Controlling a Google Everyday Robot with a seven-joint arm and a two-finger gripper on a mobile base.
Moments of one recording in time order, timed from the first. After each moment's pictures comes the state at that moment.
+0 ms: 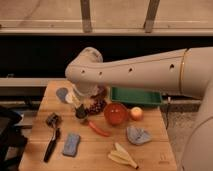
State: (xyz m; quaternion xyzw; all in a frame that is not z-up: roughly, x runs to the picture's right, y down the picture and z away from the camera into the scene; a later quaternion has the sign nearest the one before) arm -0.087 0.044 0.672 -0.23 0.04 0.43 0.87
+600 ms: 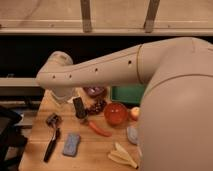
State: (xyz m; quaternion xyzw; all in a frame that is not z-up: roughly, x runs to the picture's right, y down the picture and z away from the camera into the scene) arm -0.177 0.058 0.684 -0.23 0.04 0.36 0.90
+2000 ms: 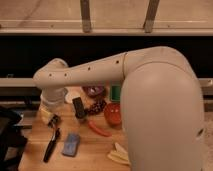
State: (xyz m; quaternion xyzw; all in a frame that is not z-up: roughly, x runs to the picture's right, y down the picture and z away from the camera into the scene) arm -0.245 0.108 0.694 -0.36 -0.03 0.26 0.90
